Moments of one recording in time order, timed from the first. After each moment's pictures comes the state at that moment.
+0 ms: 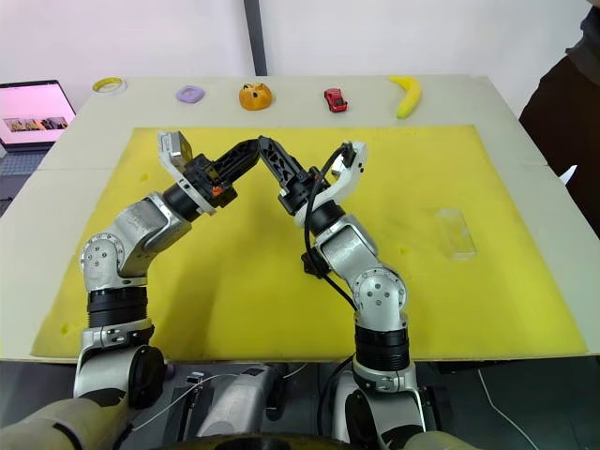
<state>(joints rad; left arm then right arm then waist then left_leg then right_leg) -0.60 0.21 0.30 0.06 -1.82 0.94 0.14 -0.45 0.14 -0.04 -0.27 1.10 0.60 -0.03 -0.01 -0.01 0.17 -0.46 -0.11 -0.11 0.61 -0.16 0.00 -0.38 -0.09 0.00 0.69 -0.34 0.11</state>
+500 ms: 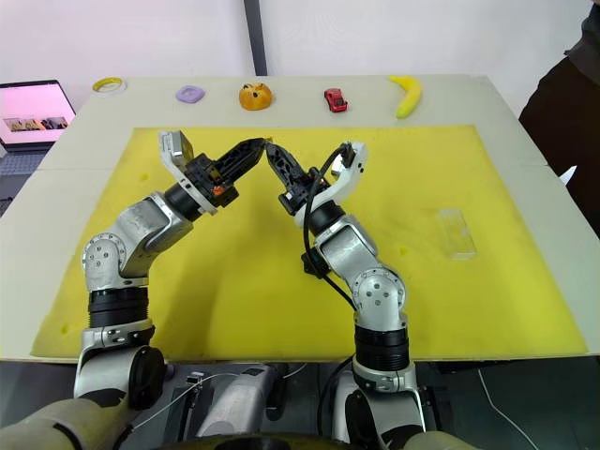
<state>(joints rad) -0.60 0.21 0.29 0.05 -1.83 0.93 0.14 -0.45 0.15 -0.03 -0.26 1.08 0.60 -0.03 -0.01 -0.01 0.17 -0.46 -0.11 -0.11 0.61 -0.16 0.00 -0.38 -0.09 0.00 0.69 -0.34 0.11</state>
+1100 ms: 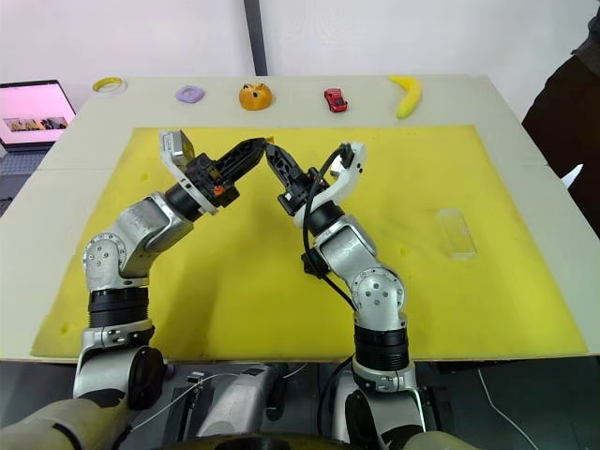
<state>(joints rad) -0.60 0.22 0.27 0.05 -1.85 0.93 0.15 -0.45 0.15 -0.03 -0.26 1.08 0.59 -0.02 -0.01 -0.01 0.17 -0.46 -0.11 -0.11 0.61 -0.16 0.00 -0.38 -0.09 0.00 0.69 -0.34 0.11</state>
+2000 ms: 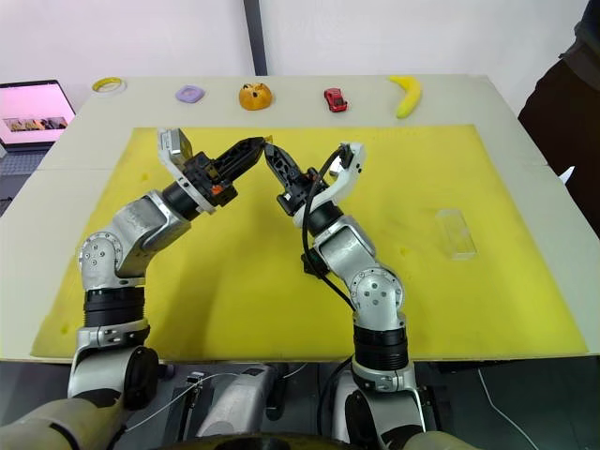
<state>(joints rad) -0.60 0.28 0.25 0.05 -1.87 0.93 0.14 -0.45 0.15 -0.03 -0.25 1.07 0.59 0.01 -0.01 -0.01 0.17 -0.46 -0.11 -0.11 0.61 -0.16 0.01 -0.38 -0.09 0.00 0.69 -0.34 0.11</state>
